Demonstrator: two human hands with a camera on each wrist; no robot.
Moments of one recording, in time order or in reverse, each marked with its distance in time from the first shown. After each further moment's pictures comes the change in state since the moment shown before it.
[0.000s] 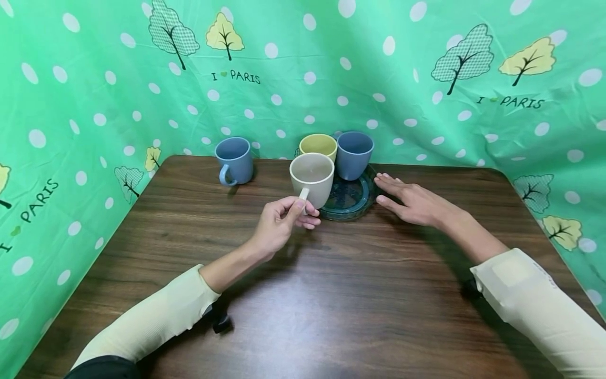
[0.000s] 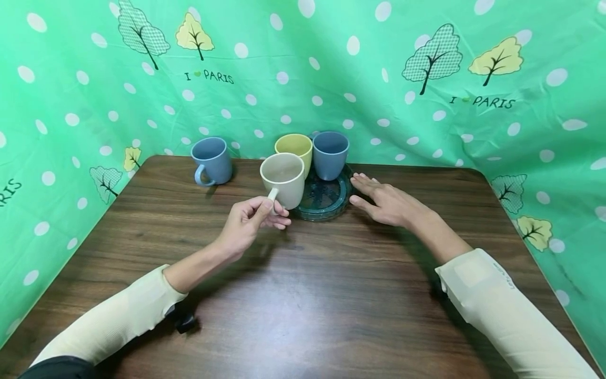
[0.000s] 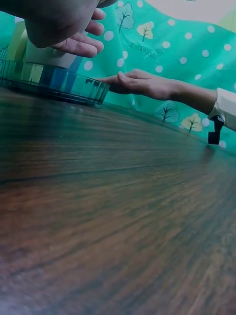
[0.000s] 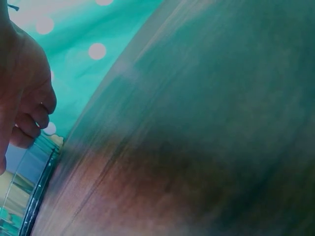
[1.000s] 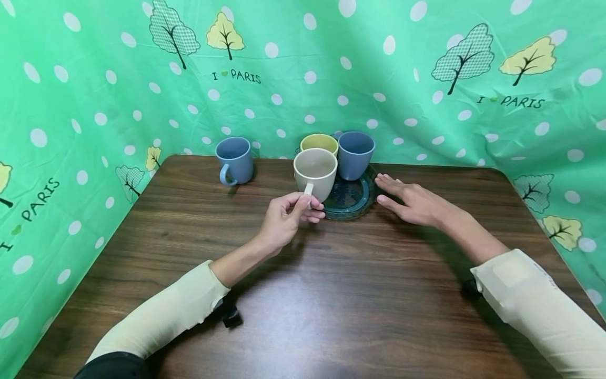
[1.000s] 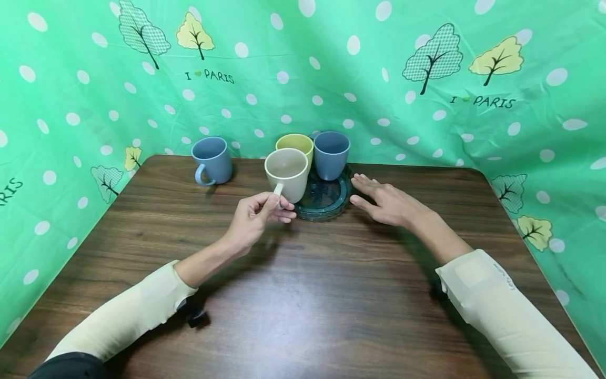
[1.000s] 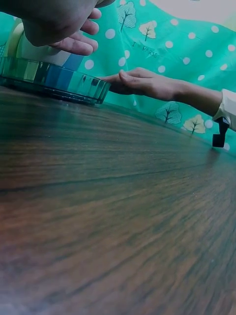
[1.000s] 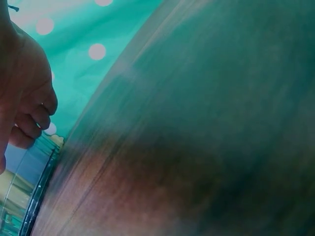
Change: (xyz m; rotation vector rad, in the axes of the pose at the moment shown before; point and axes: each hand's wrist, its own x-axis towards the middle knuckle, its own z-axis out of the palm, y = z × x) left_hand 0.011 -0.003 0.009 -0.001 0.058 -0.008; right_hand -0.001 -0.002 0.000 0.017 0.004 0.000
